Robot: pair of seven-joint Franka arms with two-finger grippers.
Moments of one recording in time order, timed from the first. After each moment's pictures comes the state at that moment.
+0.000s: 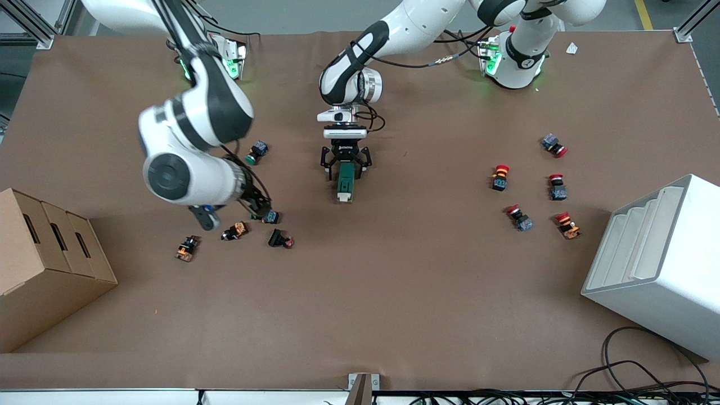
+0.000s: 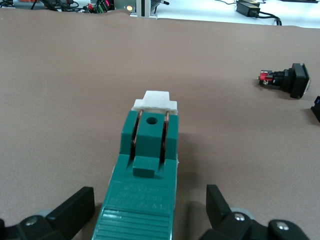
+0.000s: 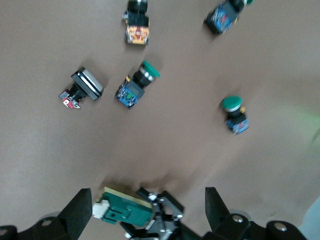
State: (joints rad) left arm -0.99 0.86 -0.25 -1.76 1.72 2.10 -2.55; right arm 0.44 0.46 -0.03 -1.53 0.23 1.68 1.43
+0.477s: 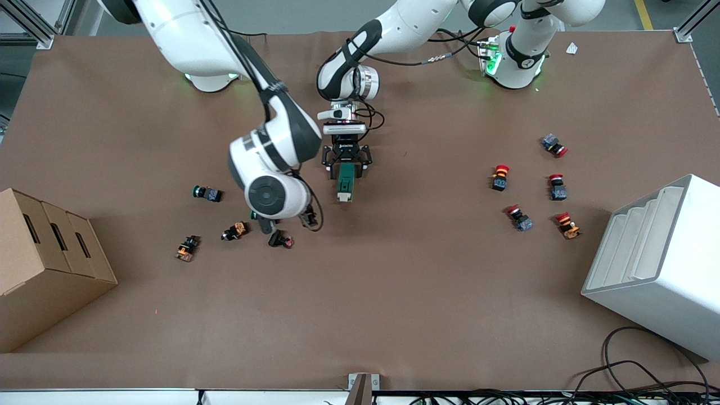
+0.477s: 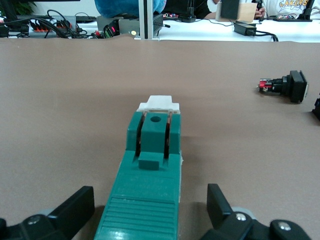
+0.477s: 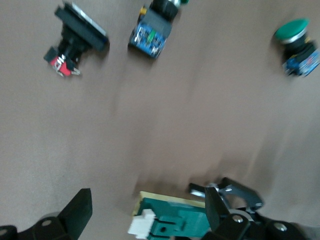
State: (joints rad) left arm -1.04 0.90 -0.24 -1.74 1.74 1.98 -2.56; right arm 0.59 0.68 -0.03 -1.45 0.23 1.88 1.75
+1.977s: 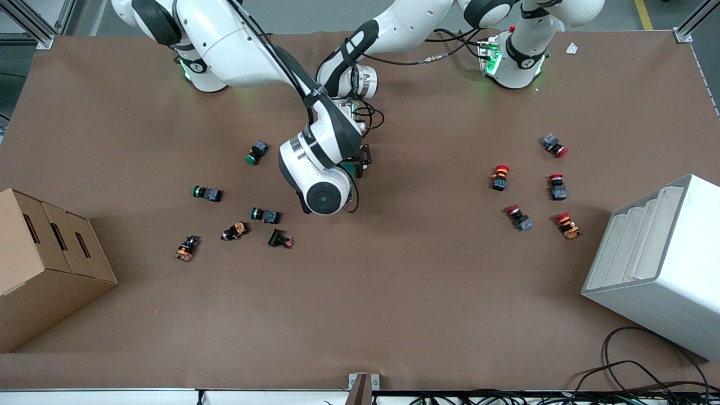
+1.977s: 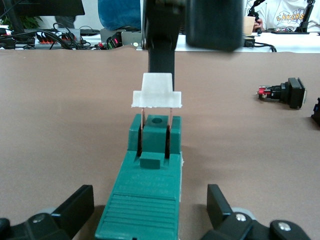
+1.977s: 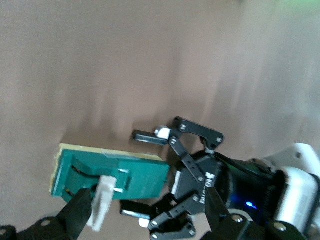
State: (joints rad) left arm -1.06 0.92 -0.24 -1.73 1.76 1.92 -2.59; right arm 0.70 0.81 -0.04 -1.29 0.38 1.62 1.87
